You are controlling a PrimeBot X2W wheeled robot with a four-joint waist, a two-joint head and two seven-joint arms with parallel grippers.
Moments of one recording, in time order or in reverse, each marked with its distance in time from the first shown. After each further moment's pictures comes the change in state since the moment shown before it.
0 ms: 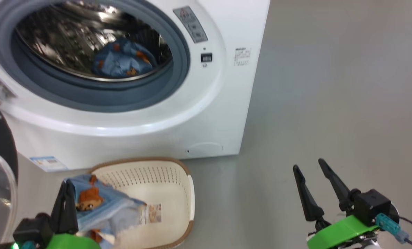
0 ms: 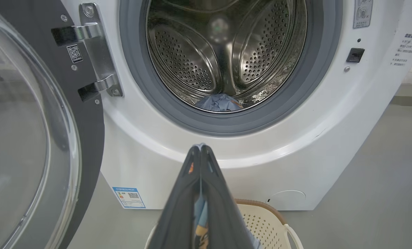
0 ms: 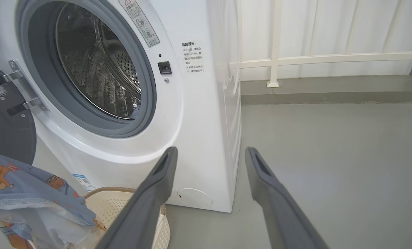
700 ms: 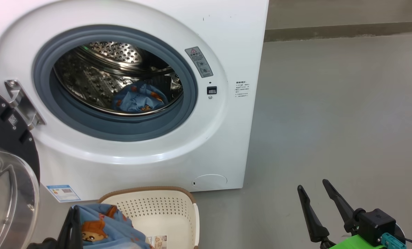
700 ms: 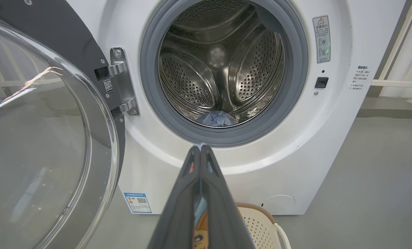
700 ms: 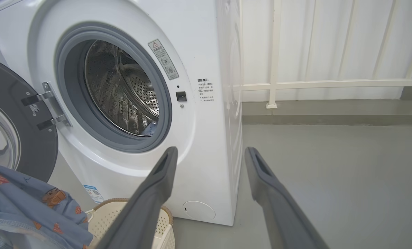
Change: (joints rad) left arm 0.184 0.011 -0.030 -0.183 0.009 0.043 0.088; right arm 0.124 0.003 -0.009 -0.074 0.009 0.000 0.038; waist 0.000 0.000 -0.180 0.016
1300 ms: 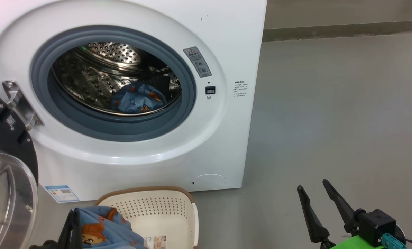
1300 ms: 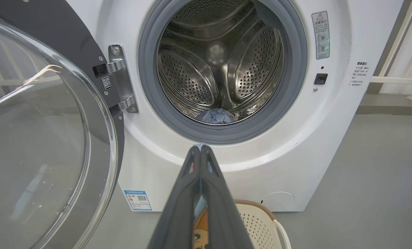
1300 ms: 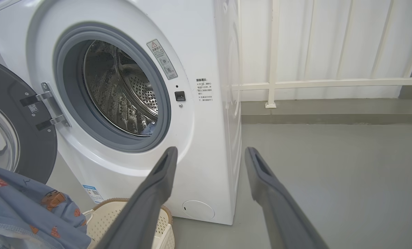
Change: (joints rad) left arm 0.016 0.006 -0.007 -0.013 -0.002 0.013 0.011; right arm 0.004 0.000 0.000 -0.008 0.001 0.000 0.004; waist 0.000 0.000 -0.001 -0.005
